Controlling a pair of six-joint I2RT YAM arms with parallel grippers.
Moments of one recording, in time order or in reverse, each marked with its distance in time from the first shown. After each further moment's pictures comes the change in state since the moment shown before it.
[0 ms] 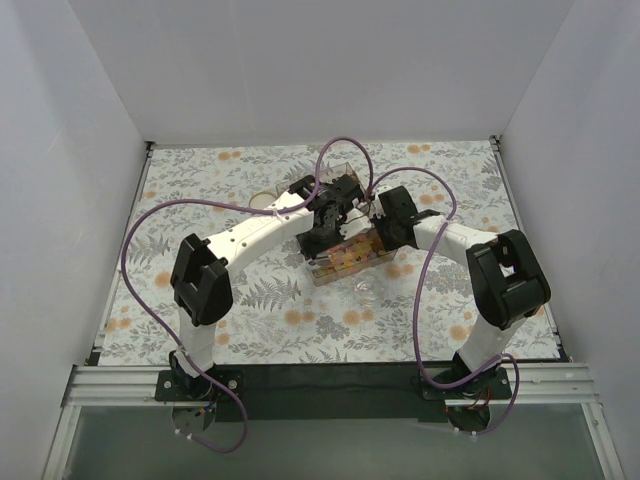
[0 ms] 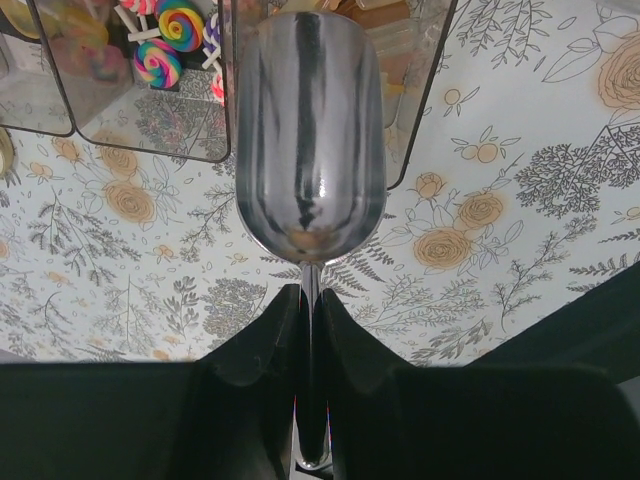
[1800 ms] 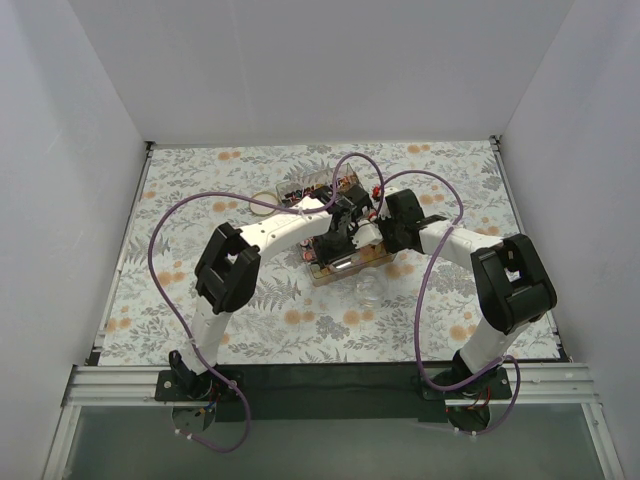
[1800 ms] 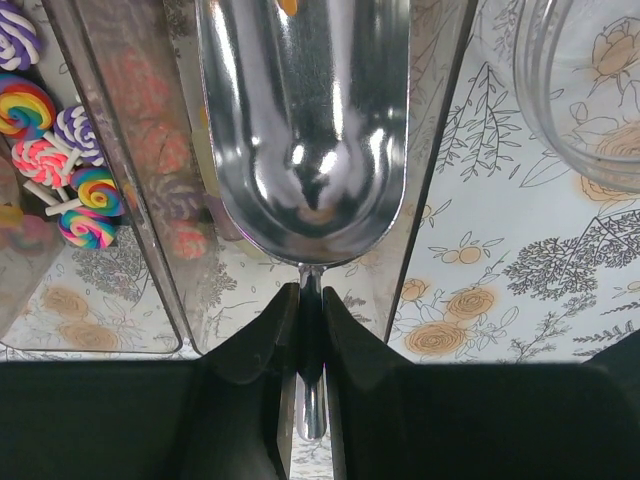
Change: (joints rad) left arm 0.005 0.181 -0.009 0.157 0.149 0.093; right arm -0.024 -0.043 -0.071 0.074 -0.079 0.053
